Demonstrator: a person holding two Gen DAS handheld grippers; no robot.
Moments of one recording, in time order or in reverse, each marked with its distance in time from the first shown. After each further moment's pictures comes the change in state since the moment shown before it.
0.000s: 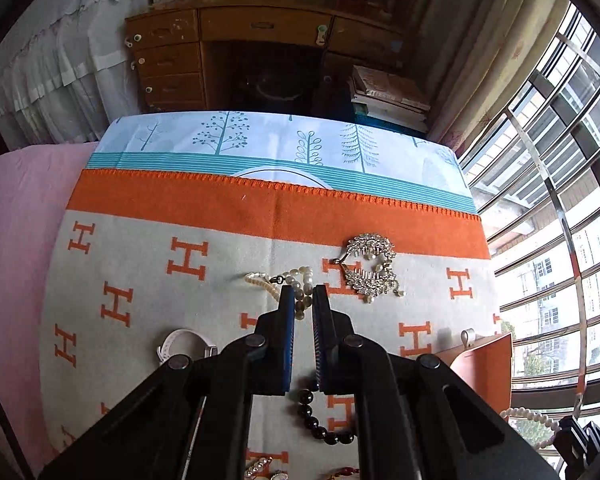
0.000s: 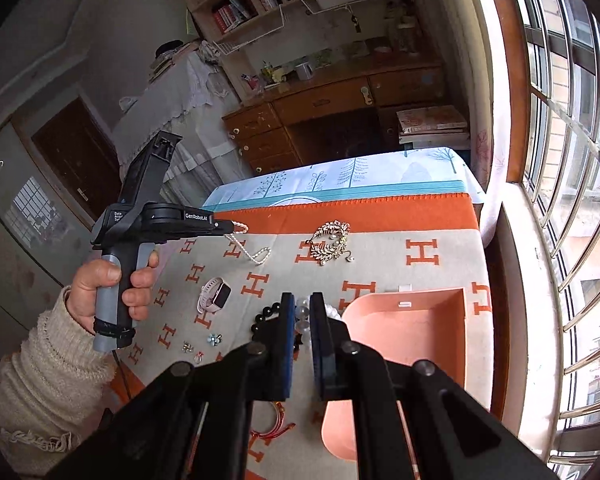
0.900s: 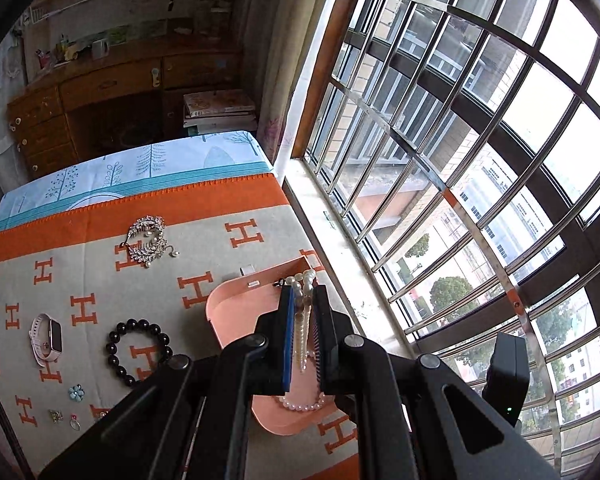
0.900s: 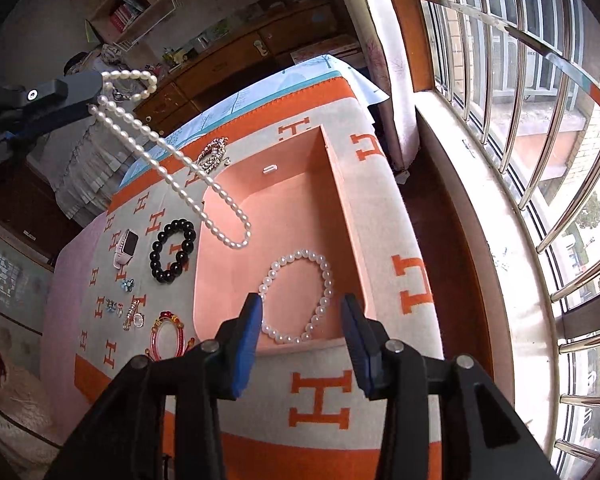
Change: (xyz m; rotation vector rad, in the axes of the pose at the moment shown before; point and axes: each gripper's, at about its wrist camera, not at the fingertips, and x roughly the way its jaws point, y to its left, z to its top) left arm -0.064 -0.186 -0.126 0.327 -0.088 -0.295; right arm 0.001 -0.078 -0.117 0.258 0.103 -0.191
